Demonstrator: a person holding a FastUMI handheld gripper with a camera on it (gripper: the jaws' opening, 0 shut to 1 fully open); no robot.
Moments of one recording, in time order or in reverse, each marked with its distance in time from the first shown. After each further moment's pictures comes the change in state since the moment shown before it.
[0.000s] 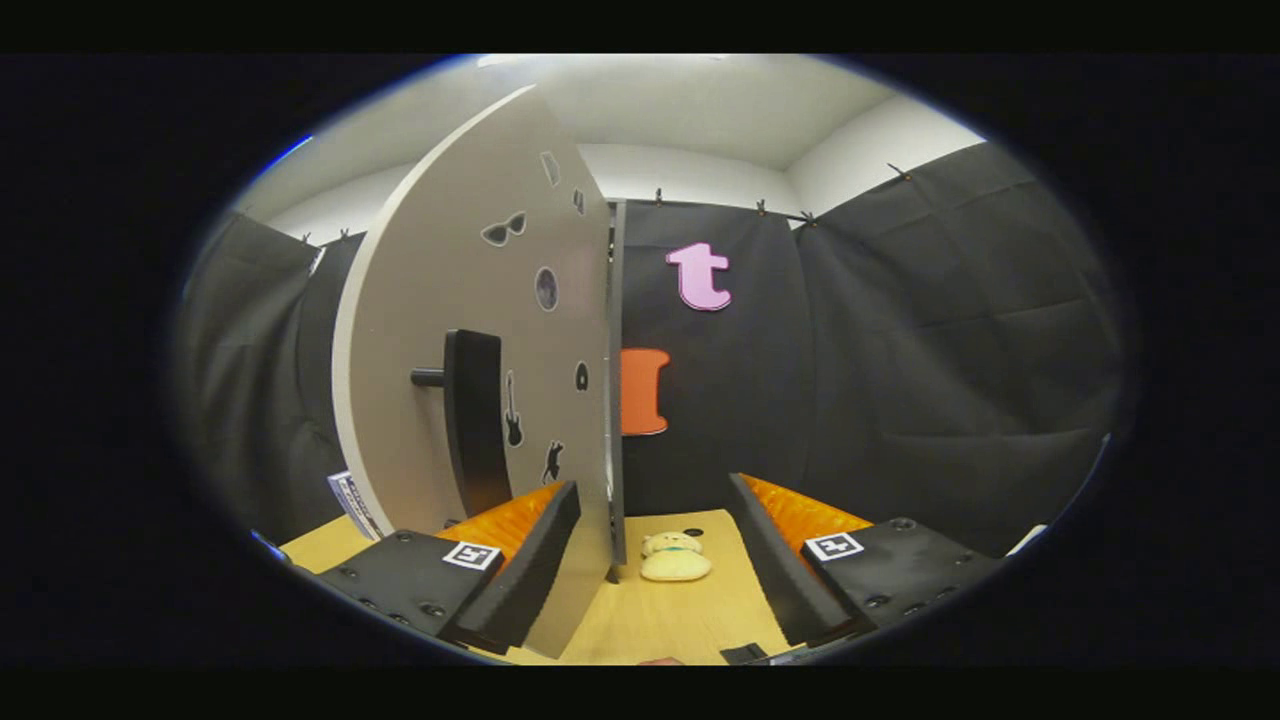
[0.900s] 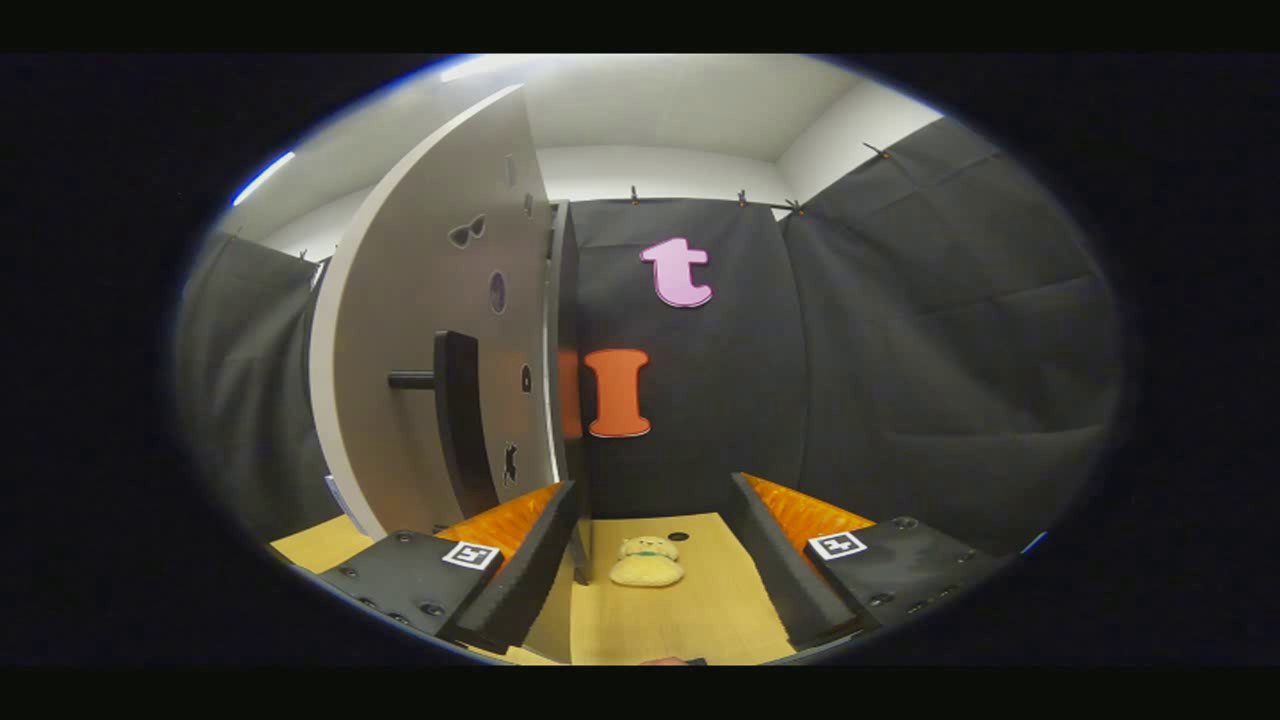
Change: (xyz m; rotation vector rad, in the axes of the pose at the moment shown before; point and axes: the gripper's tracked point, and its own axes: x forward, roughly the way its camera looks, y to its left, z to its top) arm 0.018 -0.116 0.001 -0.003 -0.015 0.043
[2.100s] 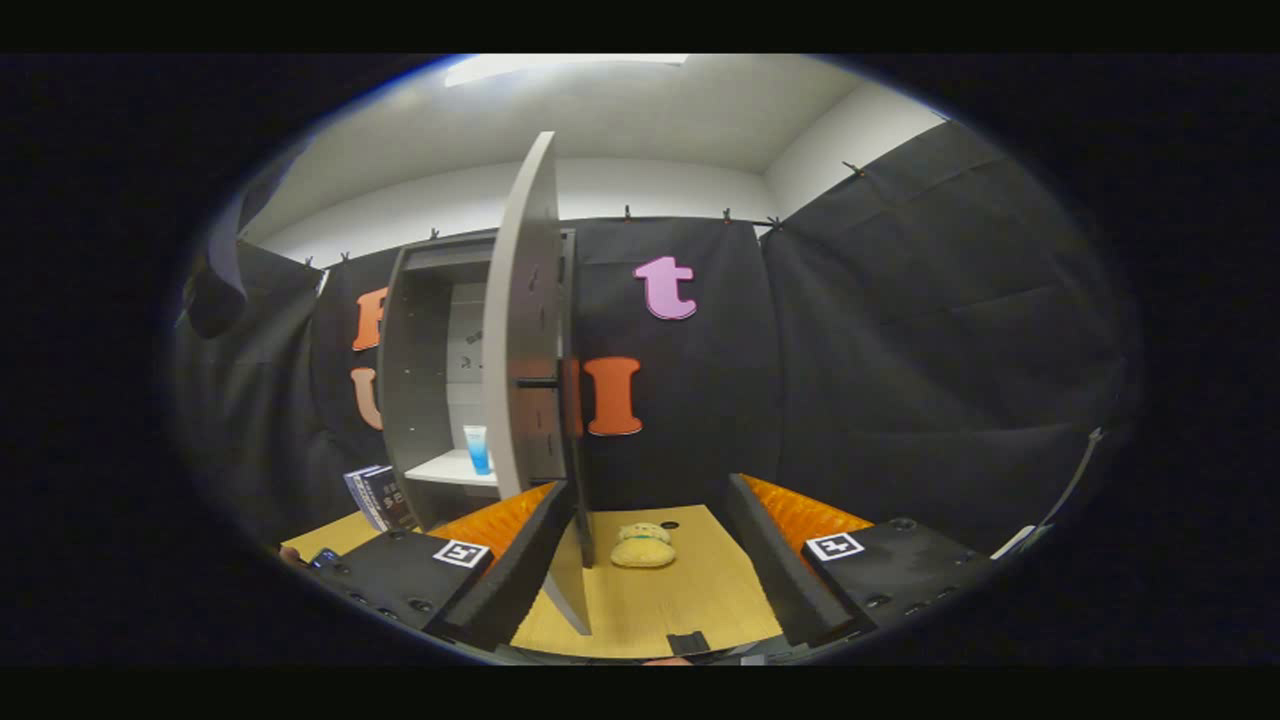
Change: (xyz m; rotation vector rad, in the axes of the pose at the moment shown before) arm -0.102 -0.017 0.005 0.059 -0.014 -0.047
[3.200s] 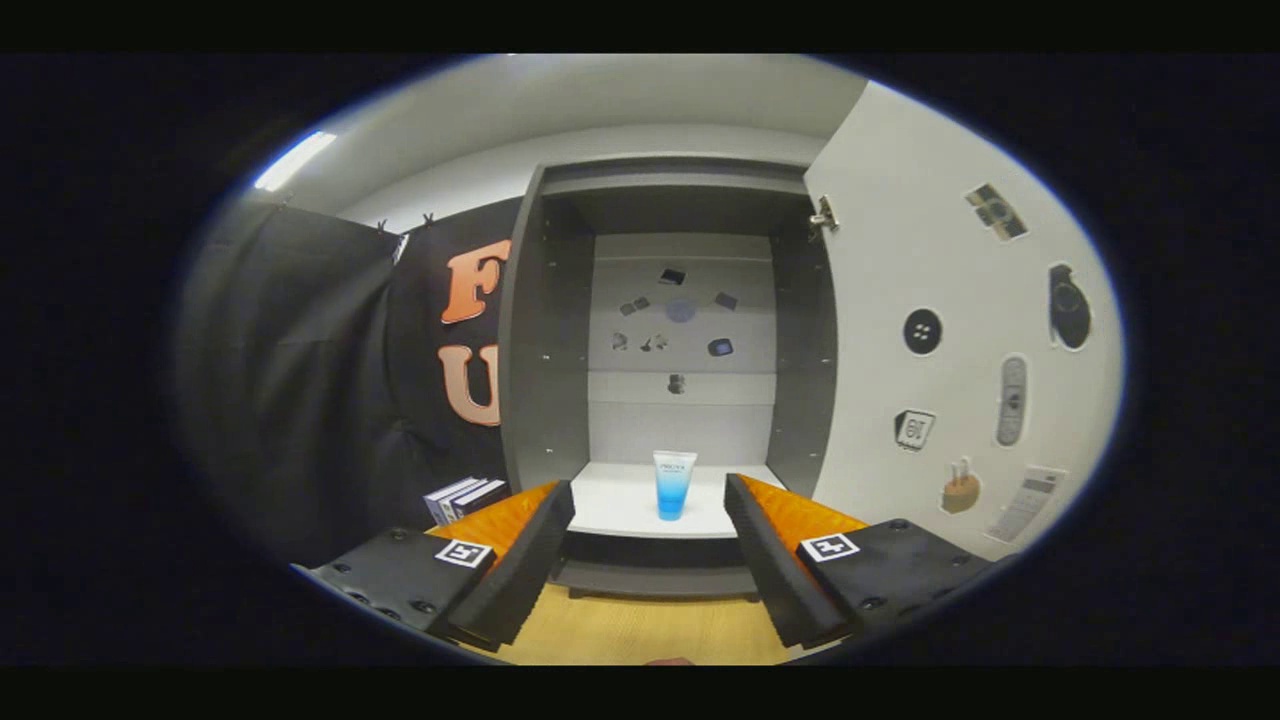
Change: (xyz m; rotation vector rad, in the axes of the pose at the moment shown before) arm 0.151 0.335 -0.008 -0.056 0.071 0.273
